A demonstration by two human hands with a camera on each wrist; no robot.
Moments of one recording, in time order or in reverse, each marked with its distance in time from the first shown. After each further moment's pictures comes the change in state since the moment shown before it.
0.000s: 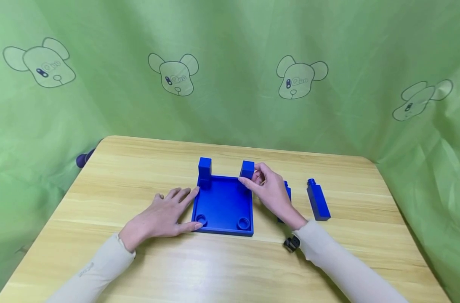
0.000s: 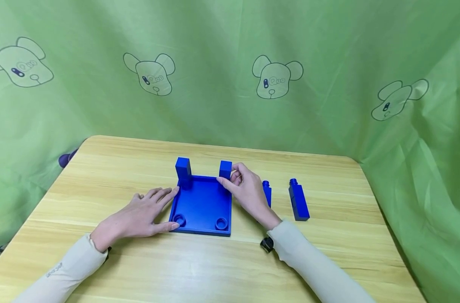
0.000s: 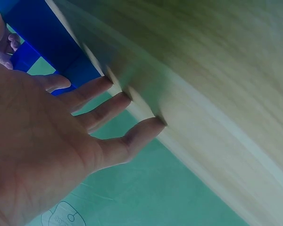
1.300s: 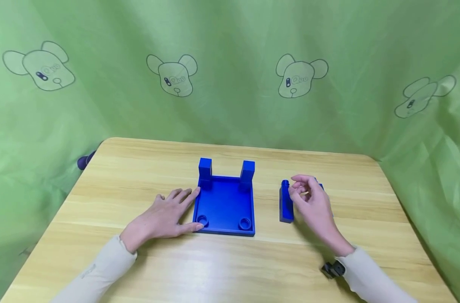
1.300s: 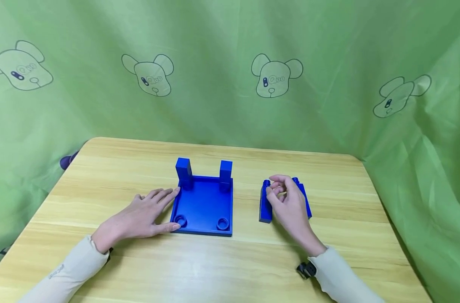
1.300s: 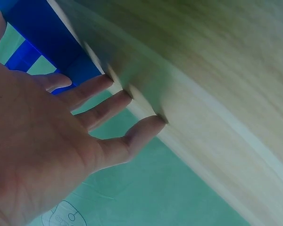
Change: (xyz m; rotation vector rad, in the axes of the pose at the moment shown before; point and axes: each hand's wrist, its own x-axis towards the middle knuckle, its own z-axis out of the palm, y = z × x) left_hand 0.002 -0.001 0.000 0.000 -0.011 0.001; right_hand -0.058 0.036 -0.068 0.012 0.181 0.058
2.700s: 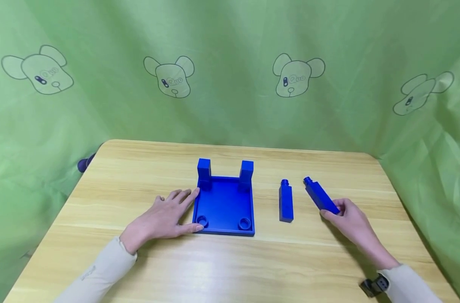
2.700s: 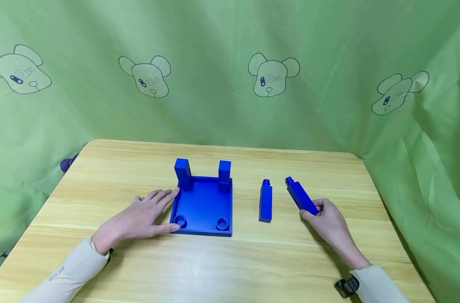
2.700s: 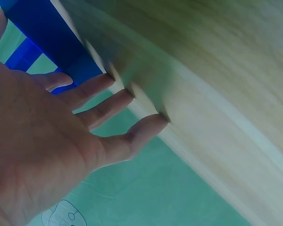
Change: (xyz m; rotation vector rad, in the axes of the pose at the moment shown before) left_hand 0.000 0.002 -0.001 -0.013 0.004 -0.002; right_hand -0.021 0.070 -0.090 -0.363 -0.240 0.329
